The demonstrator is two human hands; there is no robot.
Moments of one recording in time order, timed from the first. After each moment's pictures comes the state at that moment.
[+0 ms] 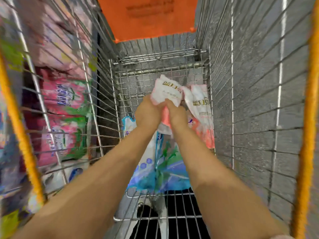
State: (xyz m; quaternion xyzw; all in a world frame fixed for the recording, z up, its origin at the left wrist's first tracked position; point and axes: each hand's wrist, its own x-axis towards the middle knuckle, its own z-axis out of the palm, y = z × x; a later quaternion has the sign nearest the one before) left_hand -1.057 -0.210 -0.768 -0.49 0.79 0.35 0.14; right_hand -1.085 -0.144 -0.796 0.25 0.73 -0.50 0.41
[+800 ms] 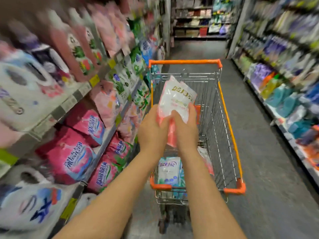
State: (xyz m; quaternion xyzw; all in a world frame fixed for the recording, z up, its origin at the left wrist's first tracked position) left_hand -0.753 -0.142 -0.392 -0.30 0.79 0.40 -0.34; right_hand -0.820 -0.093 -0.416 -0.09 0.72 -0.68 0.10
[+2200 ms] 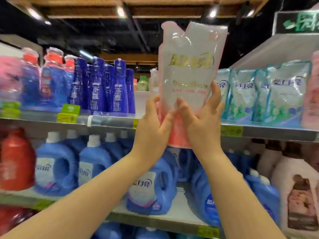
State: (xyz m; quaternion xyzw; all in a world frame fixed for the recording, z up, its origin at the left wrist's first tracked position) left_hand 0.060 0.135 -0.102 -0.50 0.55 -0.14 -0.65; right_hand -0.028 0.072 -0.086 -0.70 0.18 -0.66 0.21
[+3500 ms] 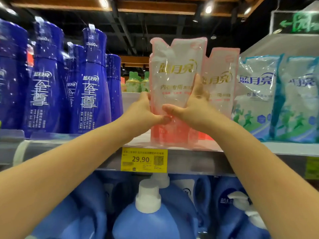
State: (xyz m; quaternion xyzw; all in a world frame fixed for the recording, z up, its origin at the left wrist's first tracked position) left_hand 0.275 -0.050 -0.033 -0.60 0.60 0.04 -0.53; right_hand 0.146 -0.117 -0.021 -0.83 0.34 -0.42 0.13
